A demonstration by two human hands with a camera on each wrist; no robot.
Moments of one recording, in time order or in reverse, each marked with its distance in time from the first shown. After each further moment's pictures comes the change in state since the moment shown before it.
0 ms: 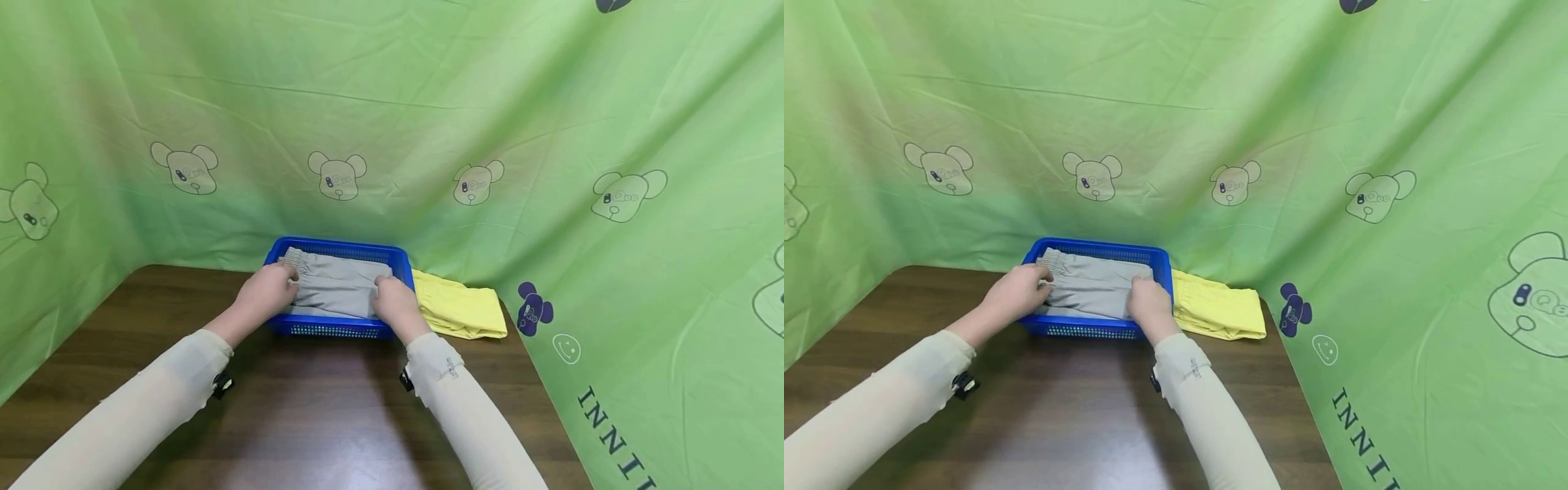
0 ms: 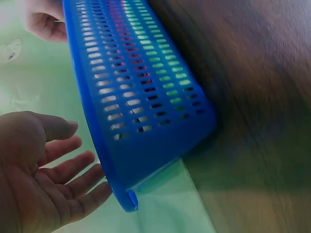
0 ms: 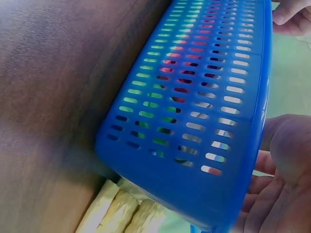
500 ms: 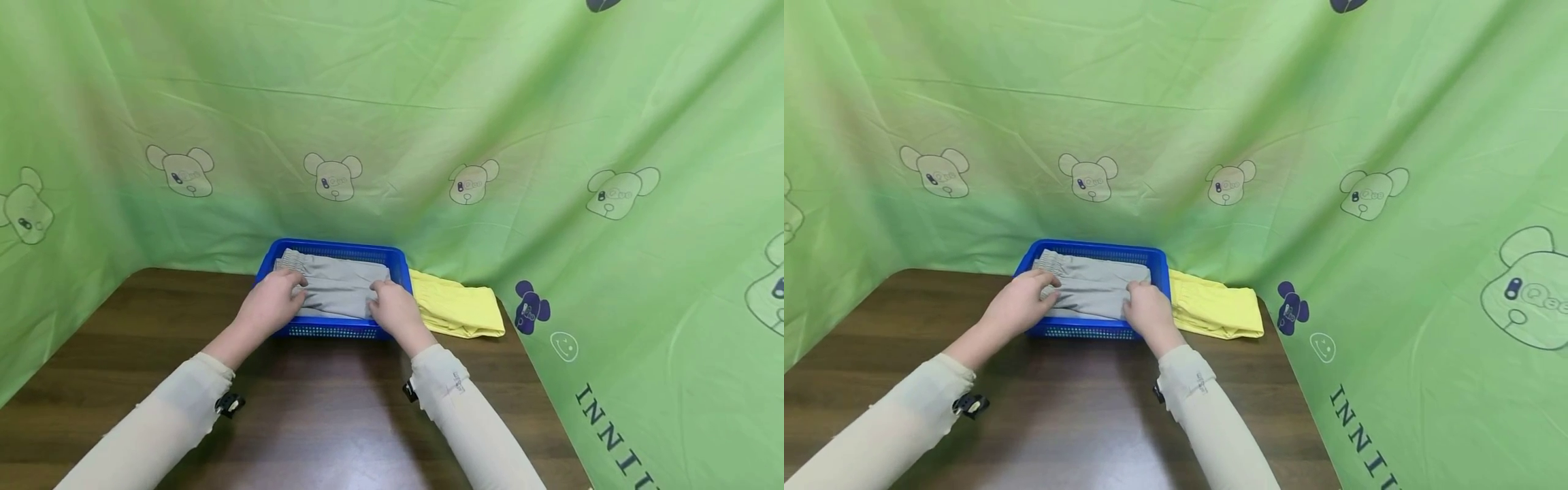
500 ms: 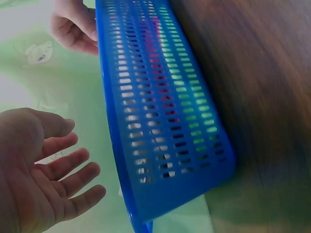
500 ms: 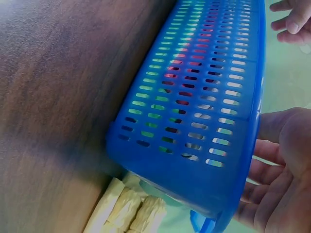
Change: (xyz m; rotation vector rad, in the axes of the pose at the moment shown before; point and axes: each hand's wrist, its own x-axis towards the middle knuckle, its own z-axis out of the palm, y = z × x) left_hand -0.023 0.028 0.003 -0.025 0.082 0.076; right_hand -0.019 0.005 -0.001 0.027 0.051 -0.073
